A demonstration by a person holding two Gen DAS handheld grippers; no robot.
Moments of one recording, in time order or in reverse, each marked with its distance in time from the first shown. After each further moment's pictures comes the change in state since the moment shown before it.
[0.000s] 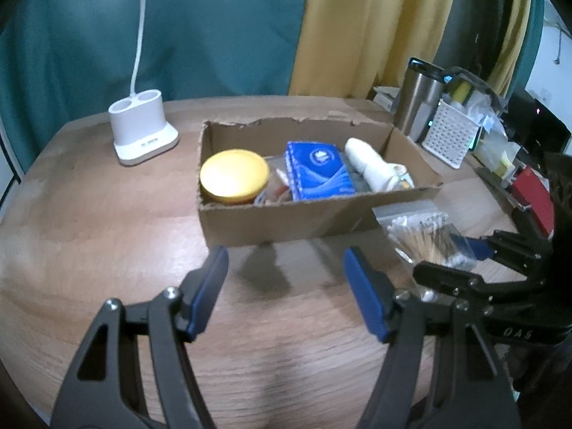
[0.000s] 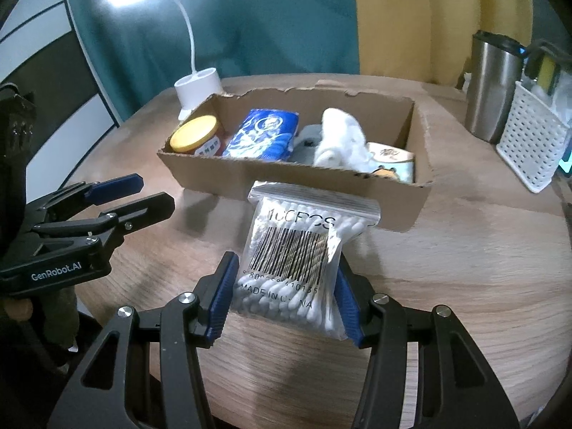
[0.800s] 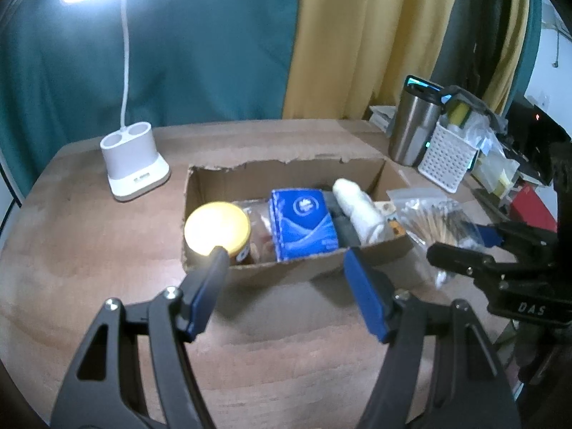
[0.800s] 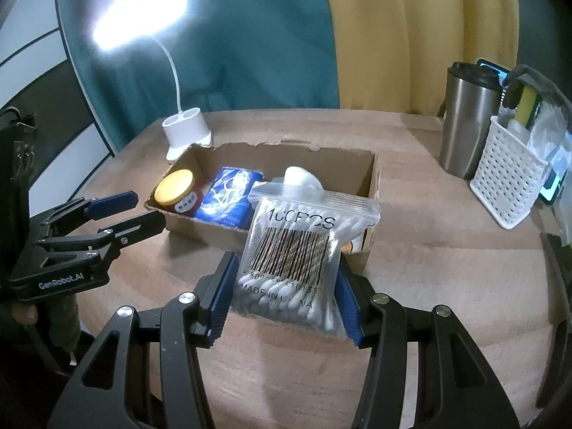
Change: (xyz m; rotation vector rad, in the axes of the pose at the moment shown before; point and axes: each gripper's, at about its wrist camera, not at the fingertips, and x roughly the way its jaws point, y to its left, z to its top) left arm -0.001 -0.016 0.039 0.007 -0.044 0.005; right arm -0.025 -0.033 0.037 0.002 -0.076 -0.011
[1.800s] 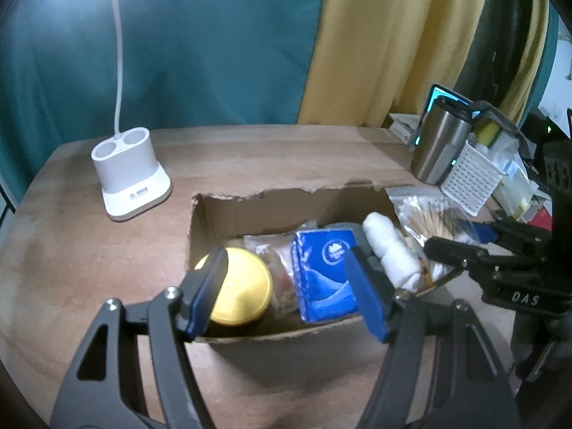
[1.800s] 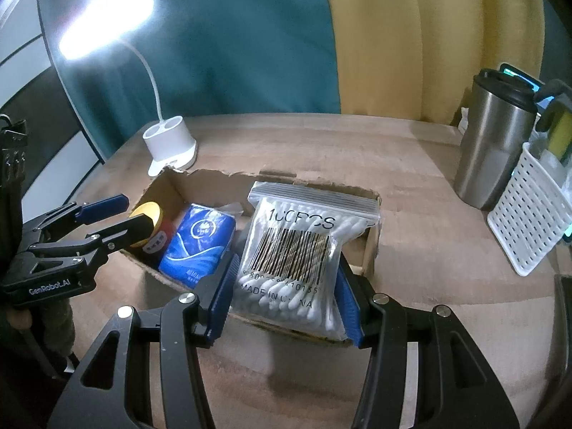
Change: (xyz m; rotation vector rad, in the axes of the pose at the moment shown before) left arm 0.043 0.019 0.036 -0.042 0.021 0.021; right arm 0.048 -0.024 0.047 -0.008 0.034 0.021
